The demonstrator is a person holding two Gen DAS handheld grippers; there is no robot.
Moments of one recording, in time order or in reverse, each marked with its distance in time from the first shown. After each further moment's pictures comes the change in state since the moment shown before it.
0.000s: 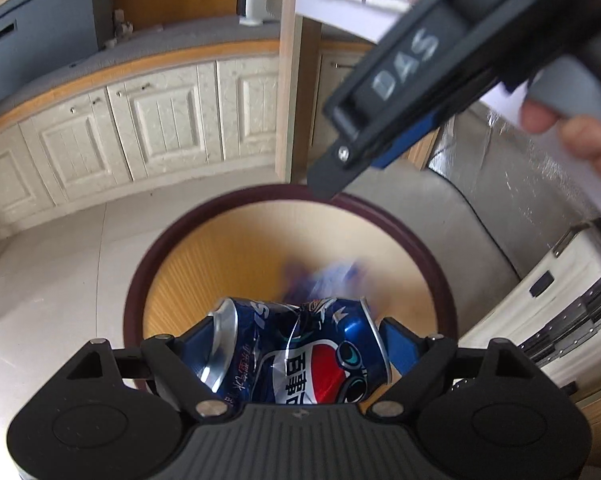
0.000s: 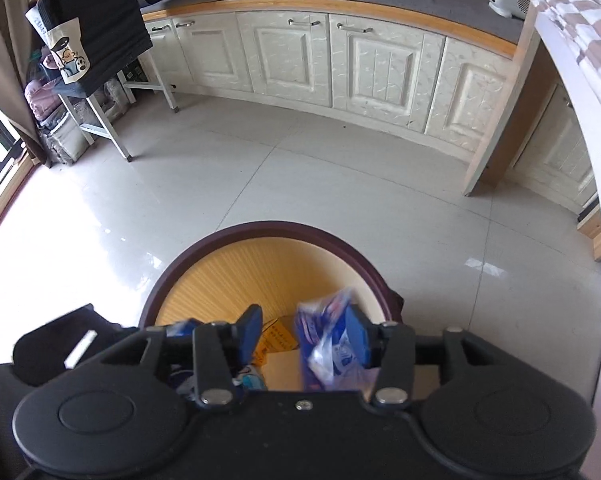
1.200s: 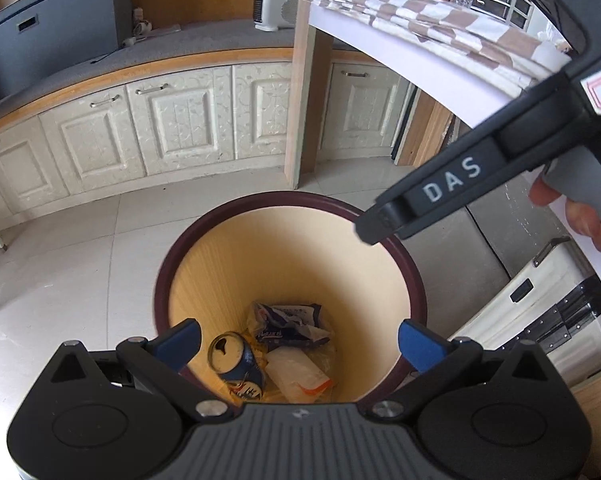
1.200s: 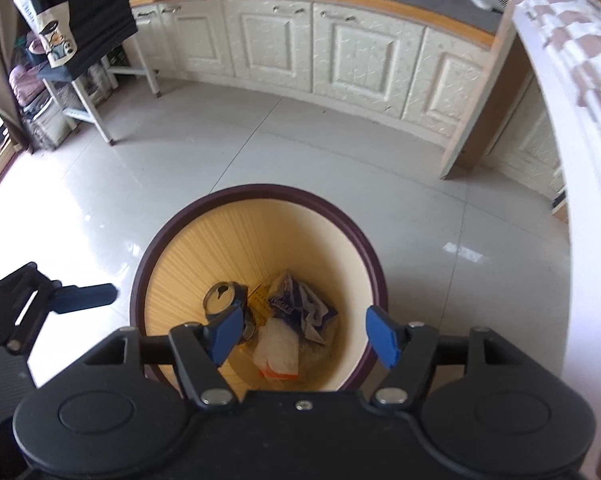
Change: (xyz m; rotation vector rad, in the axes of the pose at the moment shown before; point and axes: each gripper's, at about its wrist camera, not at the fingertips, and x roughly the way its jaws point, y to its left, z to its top) left arm -0.060 -0.003 0.002 -0.053 -0.002 0.027; right arm -0.026 0.011 -0.027 0.003 0.028 -0.092
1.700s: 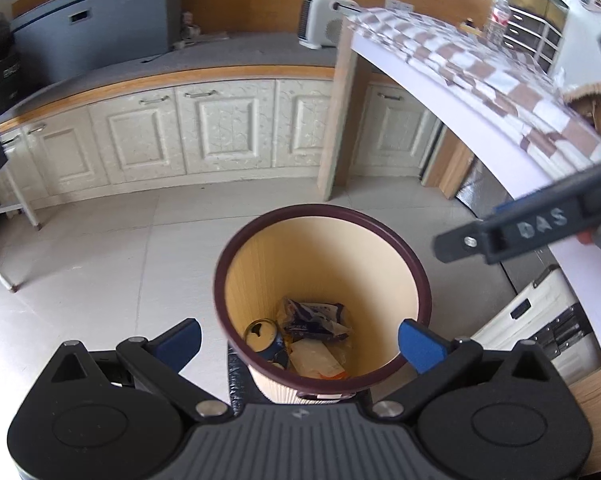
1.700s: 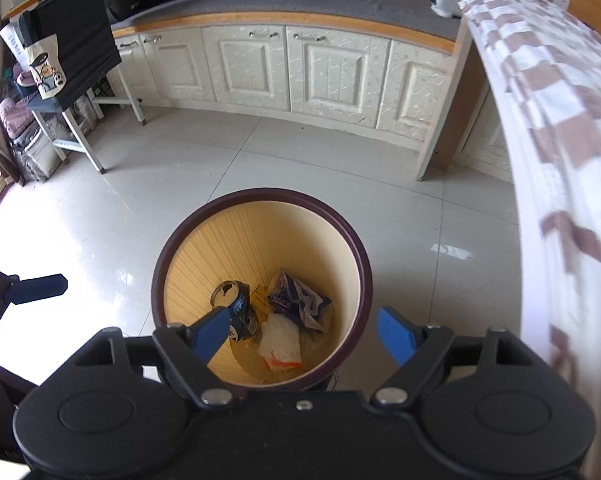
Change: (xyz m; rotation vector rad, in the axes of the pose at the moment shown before) left arm -0.069 0.016 -0.006 -0.102 -0.031 0.079; right arm -0.057 0.006 -0.034 0.087 -0.065 -0.038
